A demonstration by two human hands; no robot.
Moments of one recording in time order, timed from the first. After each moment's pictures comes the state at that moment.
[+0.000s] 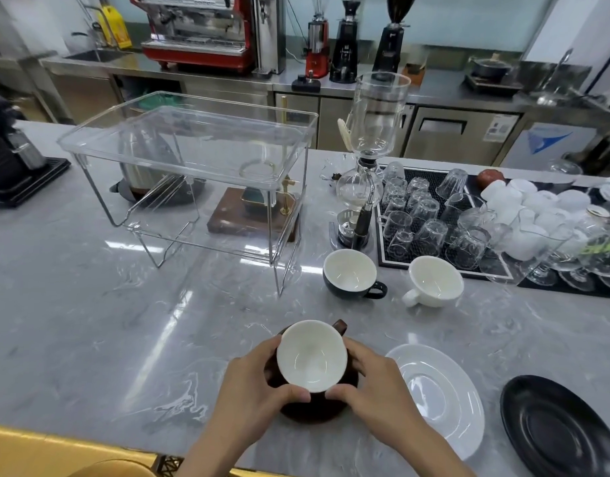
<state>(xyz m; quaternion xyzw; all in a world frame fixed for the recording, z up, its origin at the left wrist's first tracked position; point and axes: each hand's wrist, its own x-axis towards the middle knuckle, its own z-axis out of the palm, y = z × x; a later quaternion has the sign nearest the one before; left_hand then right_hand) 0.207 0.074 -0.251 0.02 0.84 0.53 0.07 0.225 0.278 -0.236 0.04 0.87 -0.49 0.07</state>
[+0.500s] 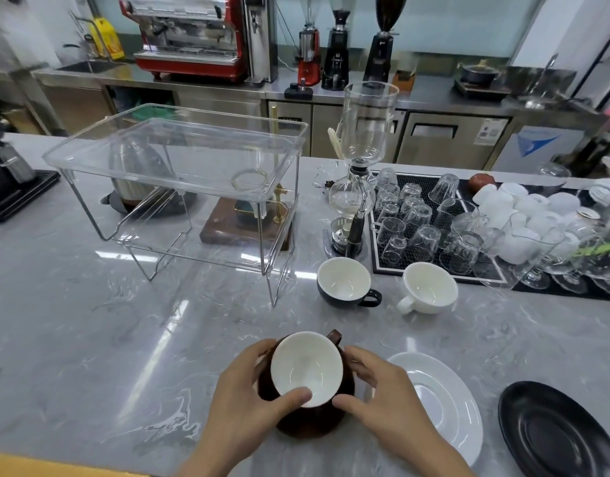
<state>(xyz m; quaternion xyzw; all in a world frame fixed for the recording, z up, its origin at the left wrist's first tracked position) 0.206 0.075 -0.247 0.01 0.83 0.55 0.04 0.227 0.296 -0.234 0.04 0.87 -0.49 0.06</state>
